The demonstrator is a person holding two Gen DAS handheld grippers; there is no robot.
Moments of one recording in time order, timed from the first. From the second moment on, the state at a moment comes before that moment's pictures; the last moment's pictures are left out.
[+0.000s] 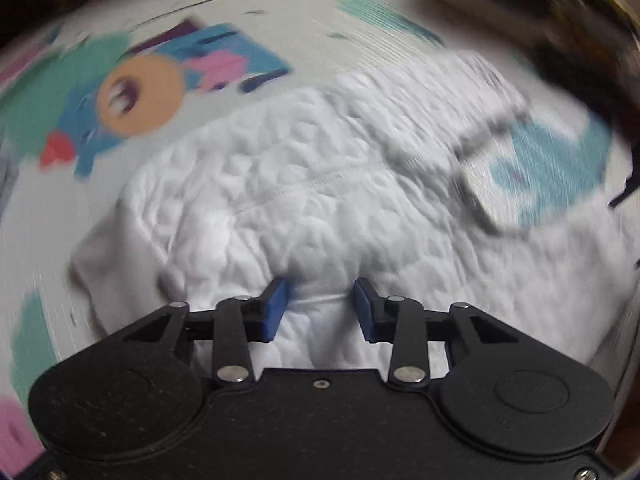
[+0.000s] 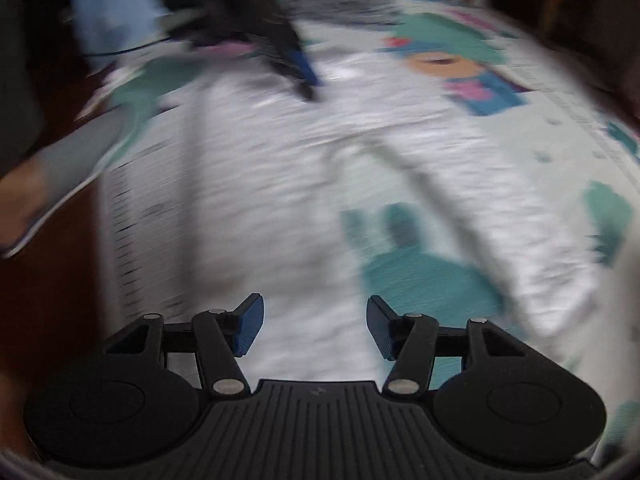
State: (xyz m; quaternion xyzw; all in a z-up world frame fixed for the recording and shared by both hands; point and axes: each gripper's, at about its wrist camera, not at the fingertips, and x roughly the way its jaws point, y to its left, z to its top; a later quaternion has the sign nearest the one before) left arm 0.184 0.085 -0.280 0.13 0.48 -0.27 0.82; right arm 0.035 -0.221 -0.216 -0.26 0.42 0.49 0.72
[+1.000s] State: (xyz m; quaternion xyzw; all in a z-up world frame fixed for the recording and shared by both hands) left arm 0.037 0.133 -0.292 0.60 0.25 -0.44 0.62; right arm -0.037 -0.247 -0.242 -0.35 0.41 0.44 0.71
